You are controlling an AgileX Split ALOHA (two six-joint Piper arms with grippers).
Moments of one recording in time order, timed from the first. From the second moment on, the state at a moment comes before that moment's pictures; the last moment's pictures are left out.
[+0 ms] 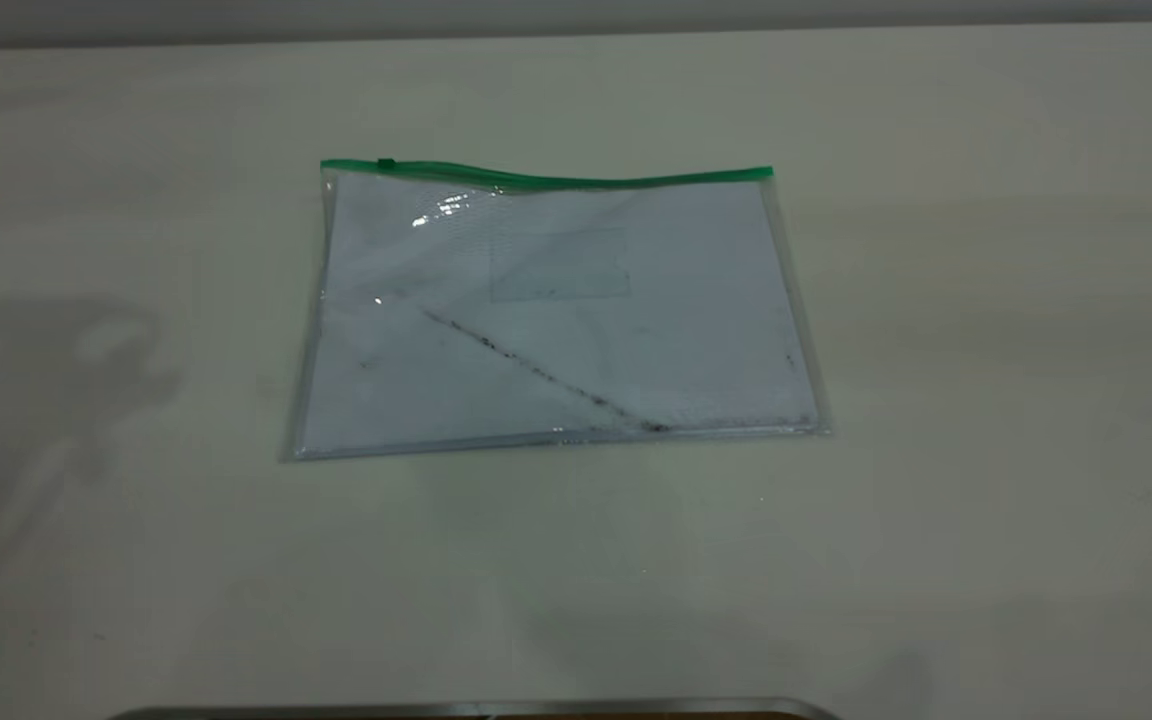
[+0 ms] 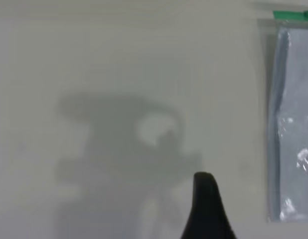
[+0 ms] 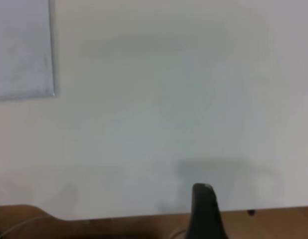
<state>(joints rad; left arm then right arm) 0.01 1.66 -0.97 -0.21 0.37 0.10 -0.04 0.76 -0.56 0.03 0.86 0.01</state>
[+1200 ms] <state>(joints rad) 0.01 2.42 -1.47 -1.01 0.54 1.15 -0.04 0.91 -0.58 0.03 0.73 0.02</state>
